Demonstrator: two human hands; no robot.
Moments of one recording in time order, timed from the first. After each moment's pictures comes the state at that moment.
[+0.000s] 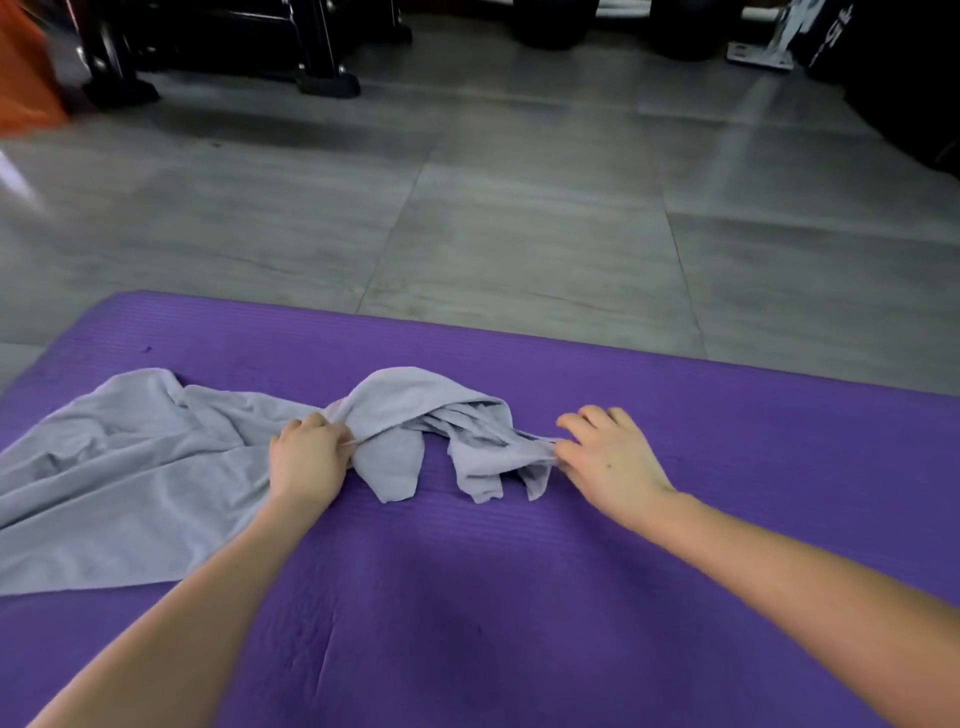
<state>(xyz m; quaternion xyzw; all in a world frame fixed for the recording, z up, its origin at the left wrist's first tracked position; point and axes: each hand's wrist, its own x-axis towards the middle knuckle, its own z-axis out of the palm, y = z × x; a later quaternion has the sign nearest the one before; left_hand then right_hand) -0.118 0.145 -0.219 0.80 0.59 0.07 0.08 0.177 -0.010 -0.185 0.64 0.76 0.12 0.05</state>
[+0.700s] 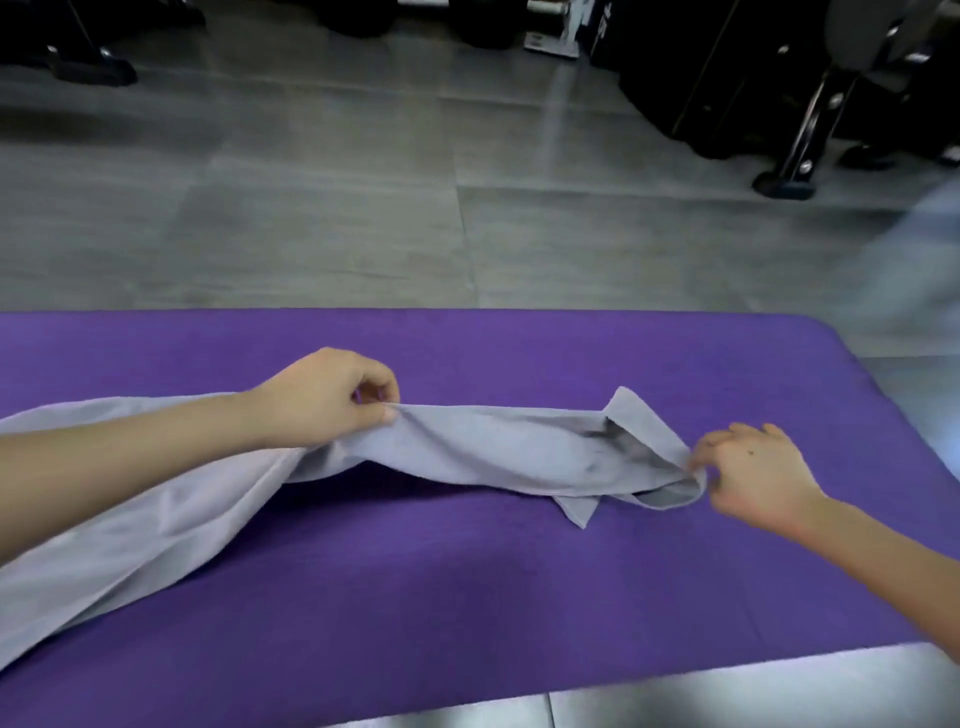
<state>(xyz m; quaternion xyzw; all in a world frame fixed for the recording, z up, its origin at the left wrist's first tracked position) 0.093 -0.046 -0.045 0.95 0.19 -0.01 0.25 0.391 -0.352 -0.094 0.85 0.49 0.00 0.19</state>
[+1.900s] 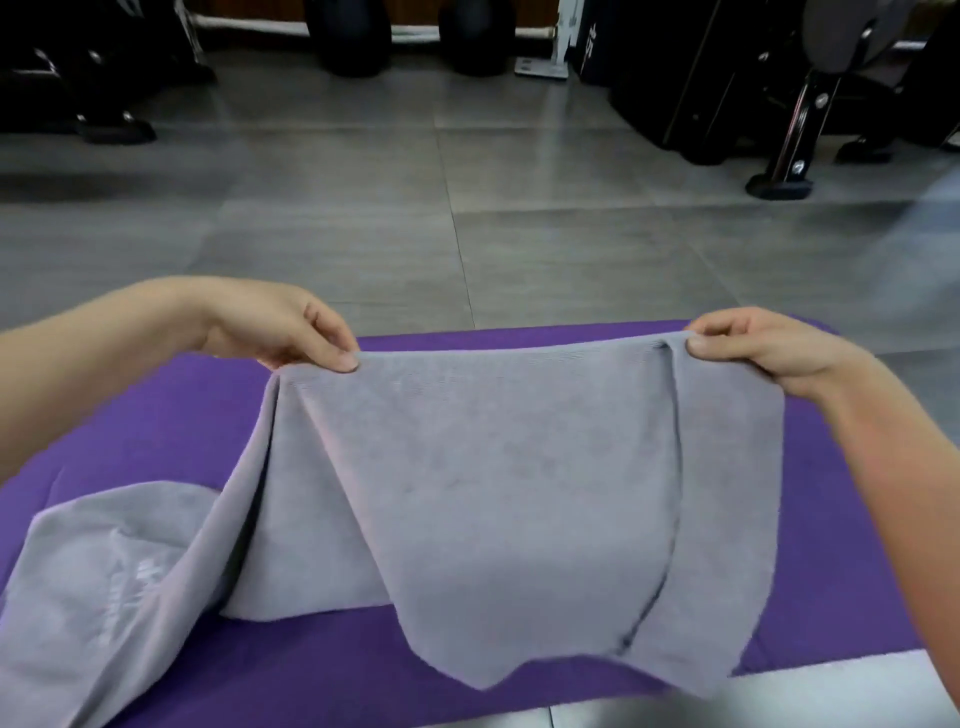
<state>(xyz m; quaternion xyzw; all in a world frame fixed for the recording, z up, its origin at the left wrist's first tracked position) 0.111 -0.002 0.043 0.78 0.29 -0.21 0.51 0.439 -0.312 0.014 0.71 0.36 -0.44 -0.43</state>
